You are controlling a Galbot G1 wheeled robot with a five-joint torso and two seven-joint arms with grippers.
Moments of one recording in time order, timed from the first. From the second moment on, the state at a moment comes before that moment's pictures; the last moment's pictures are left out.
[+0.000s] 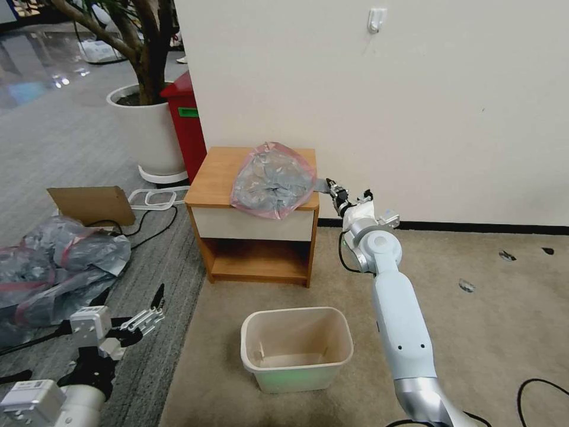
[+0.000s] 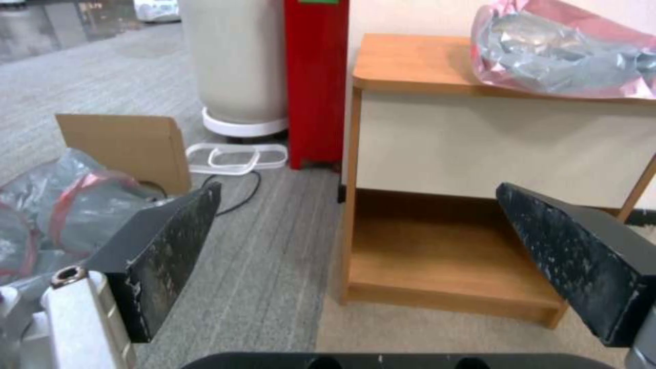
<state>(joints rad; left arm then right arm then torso) 2.03 -1.31 -0.87 -2.50 -0.46 0.15 -0.08 -0.72 1.59 0.49 1.41 1.33 -0.27 0.17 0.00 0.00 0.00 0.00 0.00</state>
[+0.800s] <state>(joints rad) 2.01 -1.29 -0.85 -2.50 -0.46 0.16 -0.08 -1.18 1.50 0.28 2.02 1.41 -0.25 0.41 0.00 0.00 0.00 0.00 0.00</state>
